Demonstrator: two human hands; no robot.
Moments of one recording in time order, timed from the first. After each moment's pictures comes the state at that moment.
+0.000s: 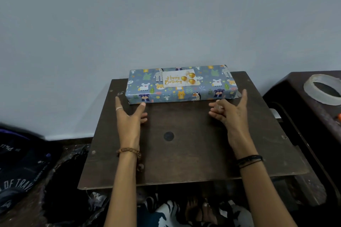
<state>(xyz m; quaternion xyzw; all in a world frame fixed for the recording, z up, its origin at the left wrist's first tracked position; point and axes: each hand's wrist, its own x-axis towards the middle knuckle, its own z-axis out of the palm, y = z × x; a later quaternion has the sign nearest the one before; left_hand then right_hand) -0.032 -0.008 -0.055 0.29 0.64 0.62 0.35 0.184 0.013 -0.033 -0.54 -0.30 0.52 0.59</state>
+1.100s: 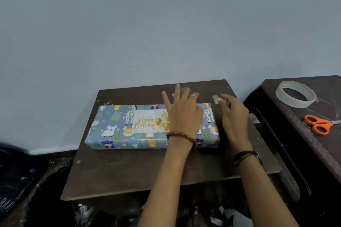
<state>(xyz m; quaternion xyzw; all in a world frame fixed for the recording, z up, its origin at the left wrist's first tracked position) 0.108 0.004 -0.005 0.71 0.65 0.25 0.09 0.233 0.020 -0.038 -0.67 -0.55 0.18 0.46</state>
